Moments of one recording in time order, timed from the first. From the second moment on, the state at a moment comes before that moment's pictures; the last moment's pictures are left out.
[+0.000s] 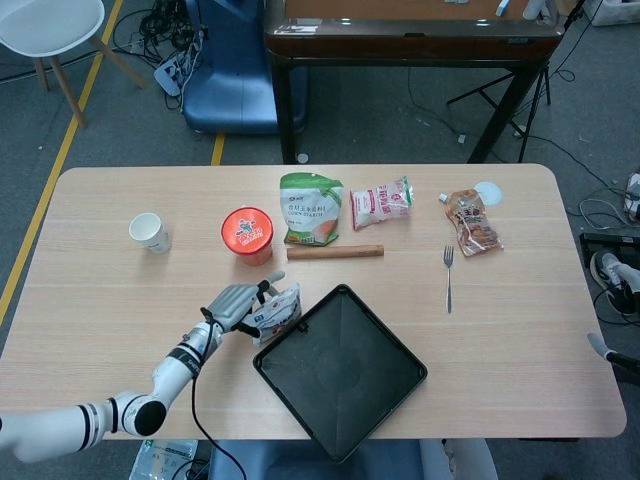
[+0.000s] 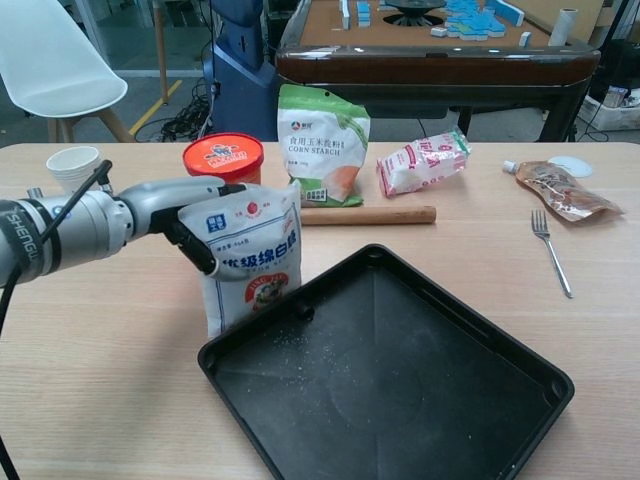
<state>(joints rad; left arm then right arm) -0.79 -1.56 -0.23 -1.49 1.00 0.73 0.04 0.01 -1.03 0.15 -1.63 -1.39 1.56 -0.01</state>
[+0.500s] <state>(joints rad) -0.78 -1.46 -0.20 -1.63 1.00 0.76 0.04 0.03 -1.04 0.15 -1.61 -1.39 1.54 0.01</state>
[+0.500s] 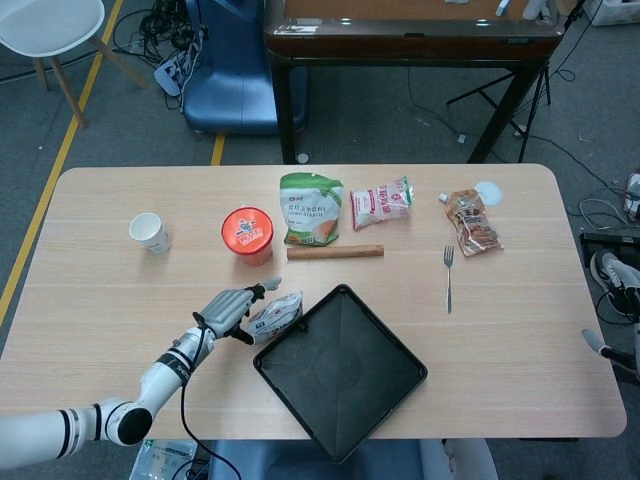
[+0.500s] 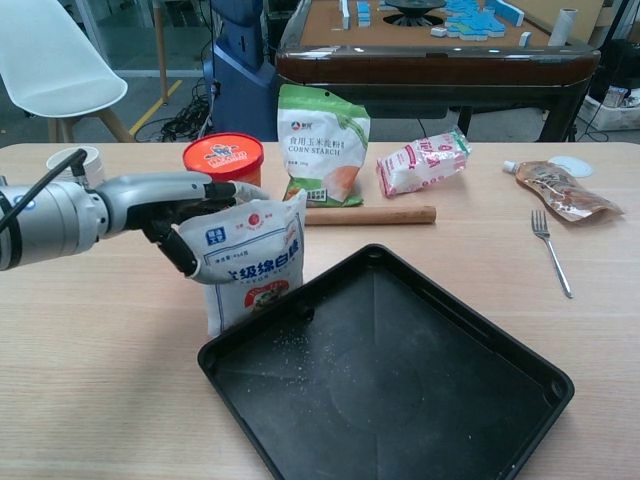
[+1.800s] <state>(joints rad) -0.61 -1.16 -0.26 -1.81 1.11 1.12 -0.01 0.08 -0.99 0.14 -1.63 -1.43 1.45 0.10</state>
